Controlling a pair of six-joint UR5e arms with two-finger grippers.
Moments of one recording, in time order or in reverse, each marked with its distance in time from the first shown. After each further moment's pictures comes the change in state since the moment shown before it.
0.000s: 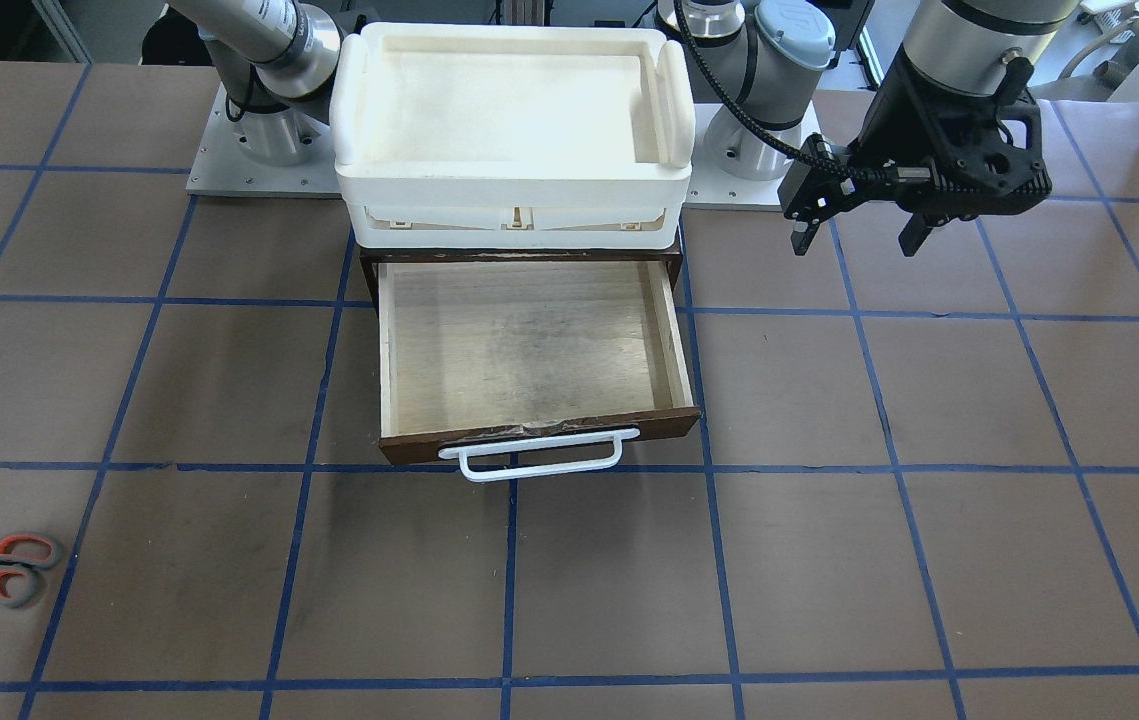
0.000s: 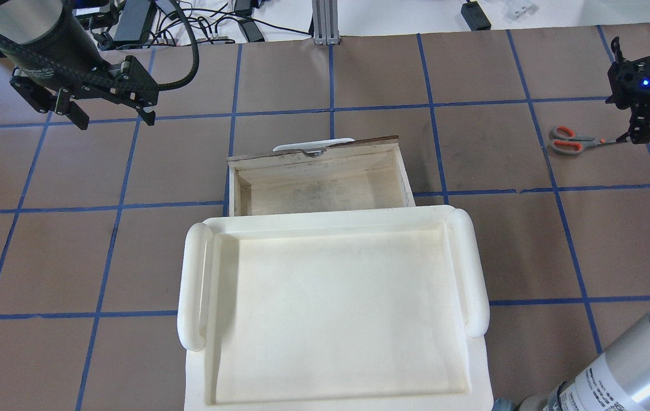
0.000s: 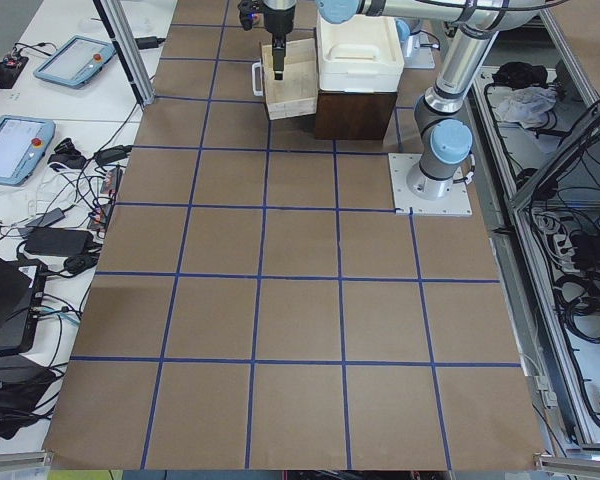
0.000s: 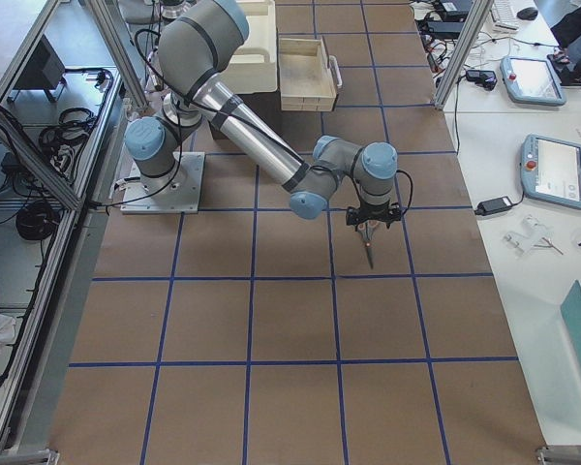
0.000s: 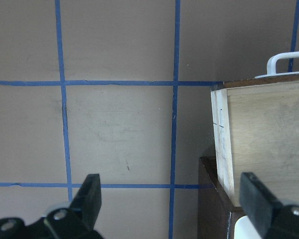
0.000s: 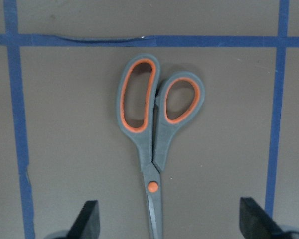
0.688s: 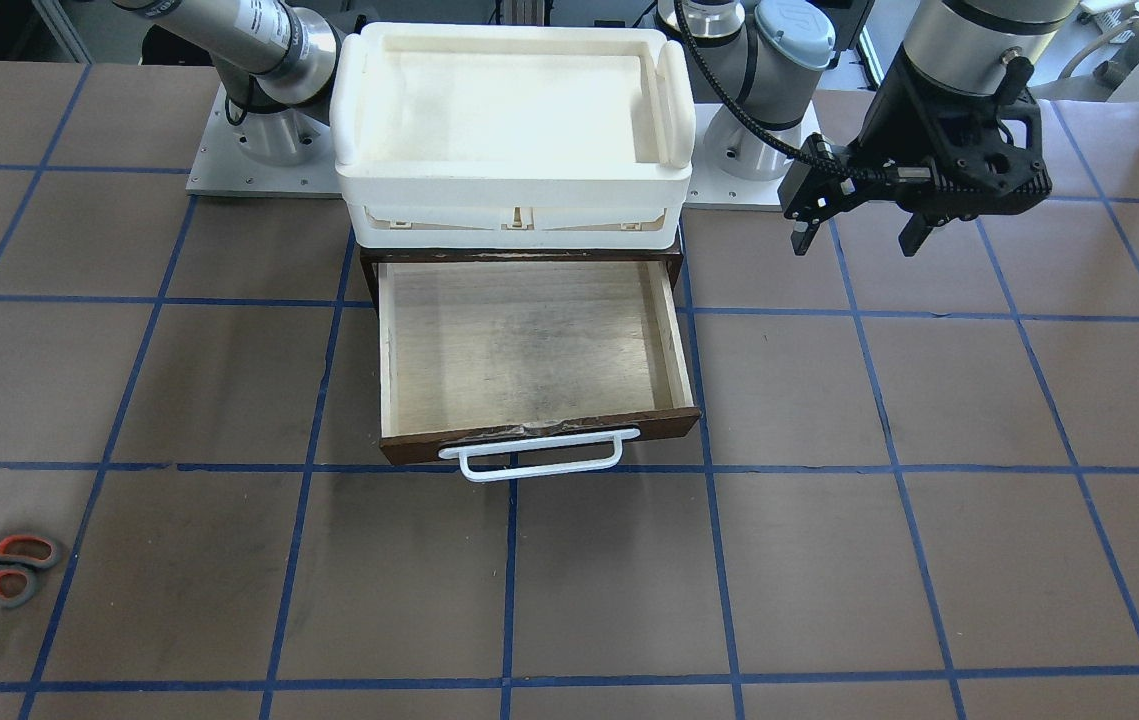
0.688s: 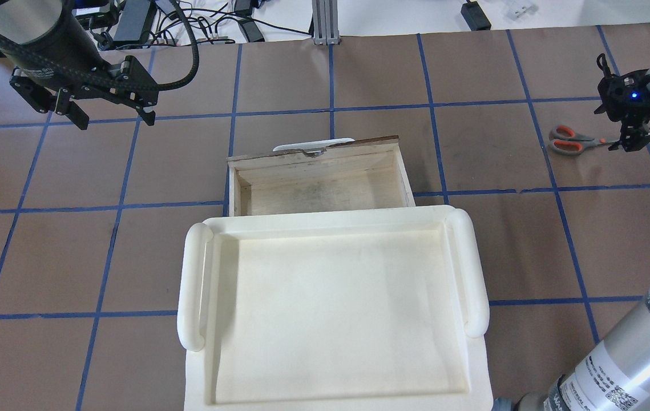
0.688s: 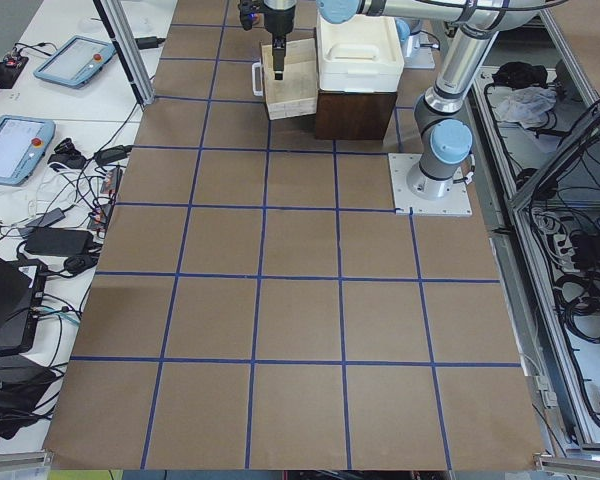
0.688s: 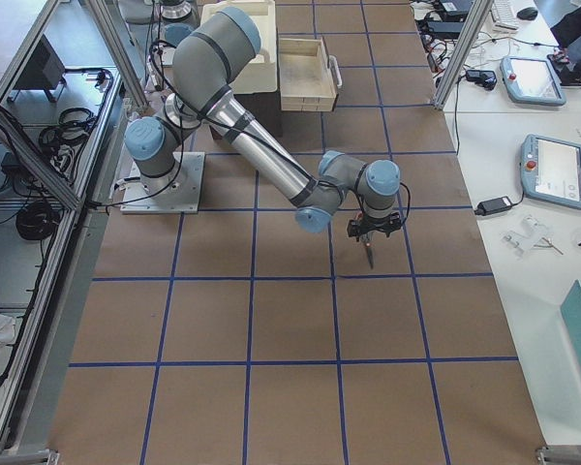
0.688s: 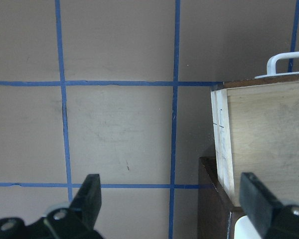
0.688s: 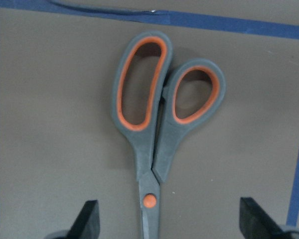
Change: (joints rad) left arm 0.000 0.001 0.000 0.000 0.000 0.000; right arm -0.002 0.079 -0.019 -0.011 0.002 -0.089
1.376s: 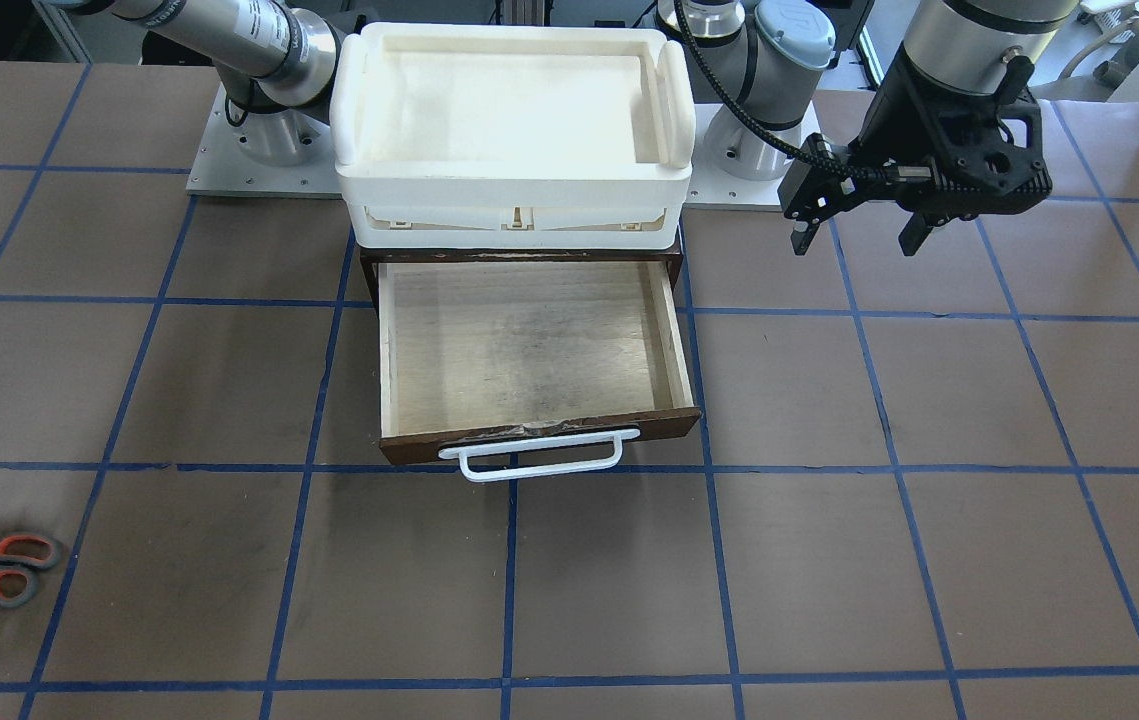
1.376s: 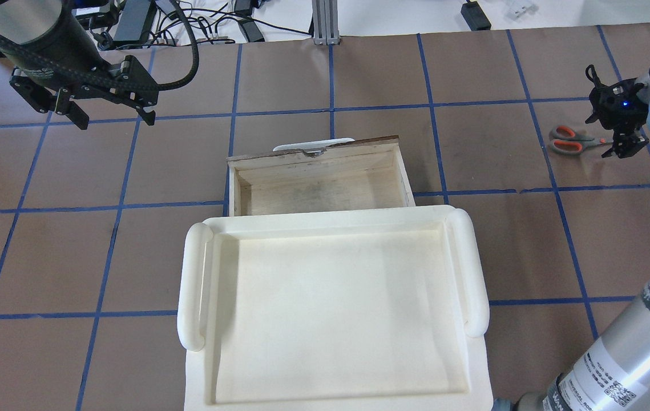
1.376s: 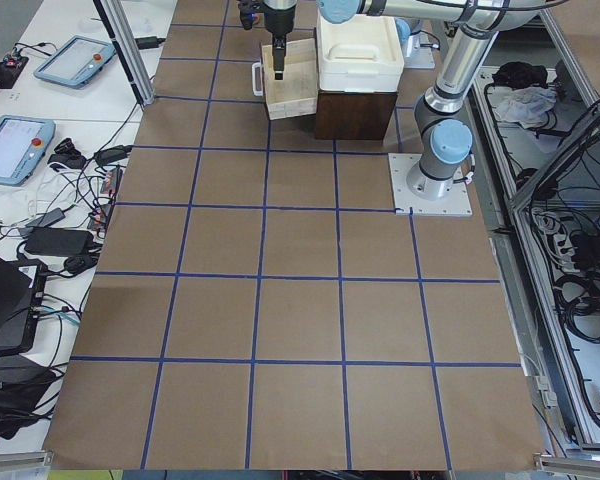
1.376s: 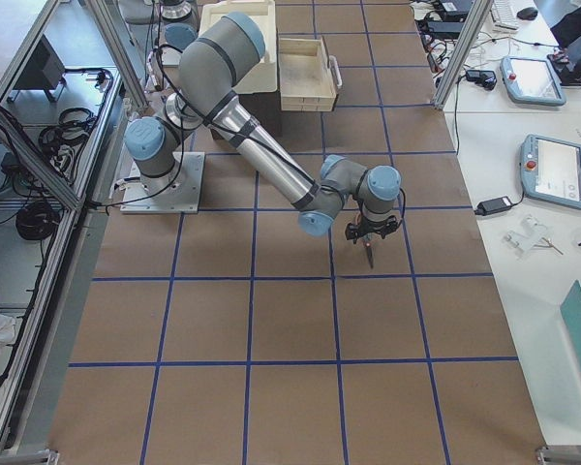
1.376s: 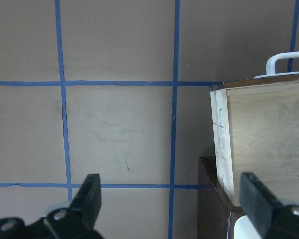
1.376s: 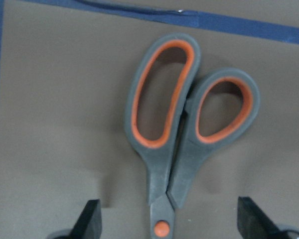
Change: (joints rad) left arm 0.000 0.001 0.000 0.000 -0.001 0.000; right arm 0.008 0.022 -0.003 0.020 -0.013 -0.032
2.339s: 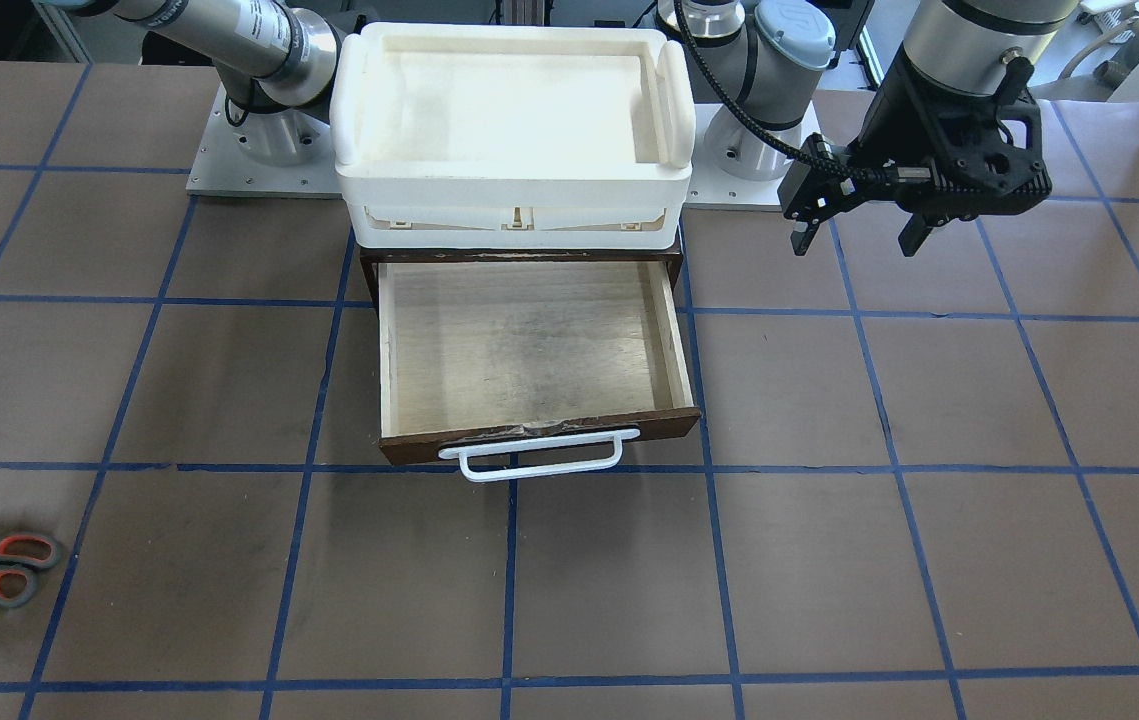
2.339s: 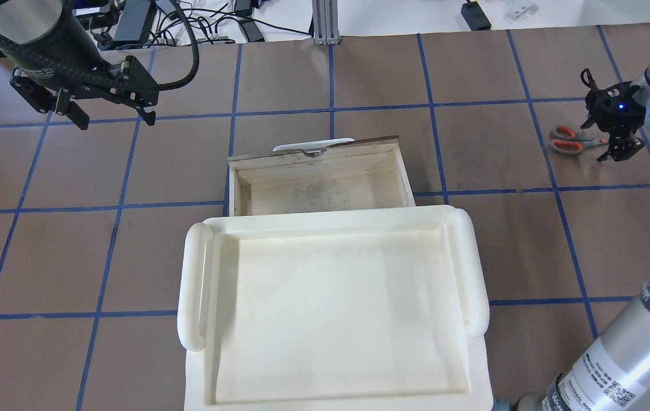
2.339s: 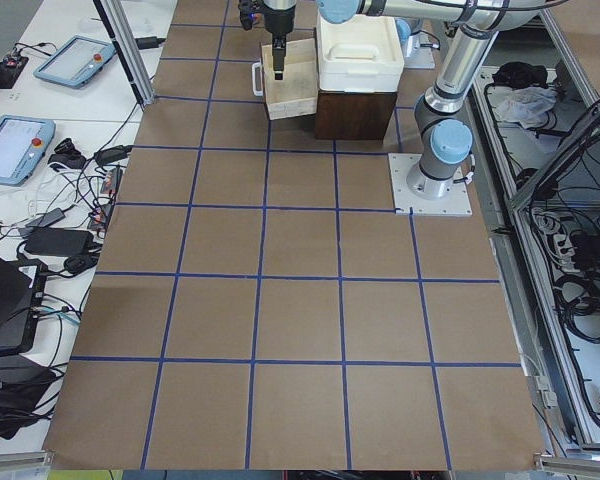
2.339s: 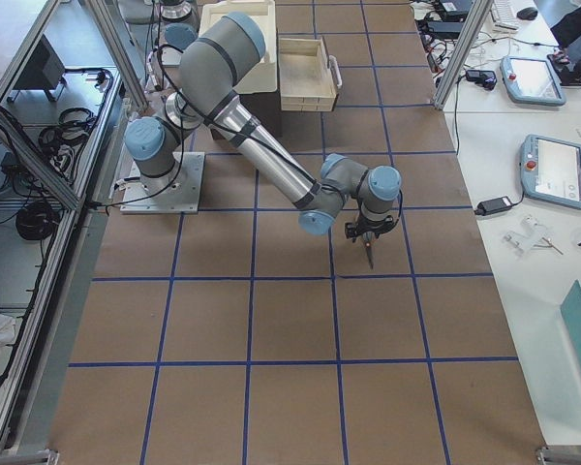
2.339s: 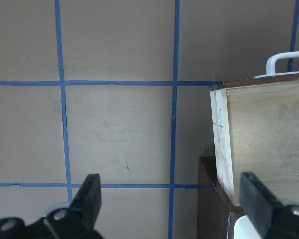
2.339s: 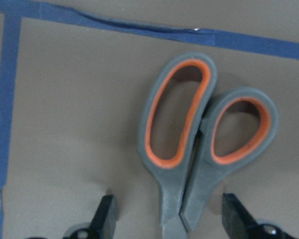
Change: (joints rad) left arm 0.000 -0.001 0.000 0.000 0.001 0.000; right arm 0.006 0.001 0.000 0.036 -0.002 -0.012
